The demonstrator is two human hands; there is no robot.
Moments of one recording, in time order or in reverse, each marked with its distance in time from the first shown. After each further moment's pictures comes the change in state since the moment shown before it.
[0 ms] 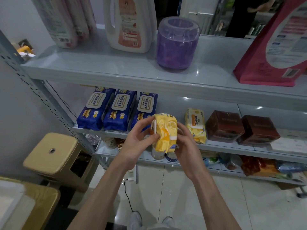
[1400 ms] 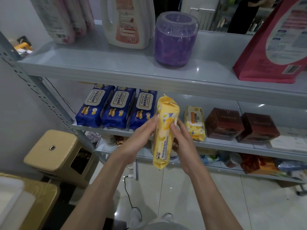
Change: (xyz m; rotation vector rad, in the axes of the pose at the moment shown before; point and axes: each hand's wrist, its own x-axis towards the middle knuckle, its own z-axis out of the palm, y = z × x) left_hand 0.011 0.017 0.016 0.188 -0.129 -0.308; right_hand 0.003 -0.006 0.007 -0.153 0.045 0.056
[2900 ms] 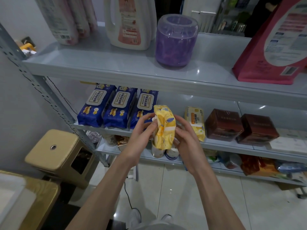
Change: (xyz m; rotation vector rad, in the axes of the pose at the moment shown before) left_hand -0.011 -0.007 0.013 -0.191 0.198 0.192; right_hand -0.010 -0.009 -0.011 0.136 -0.084 -0.111
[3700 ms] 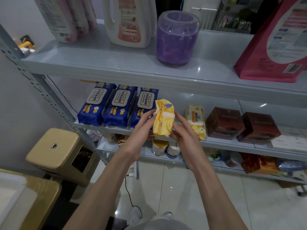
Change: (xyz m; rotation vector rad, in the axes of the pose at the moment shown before) left_hand 0.011 0.010 -0.002 0.030 -0.042 -0.128; right_hand 0.005 -0.003 0.007 -0.150 0.004 0.007
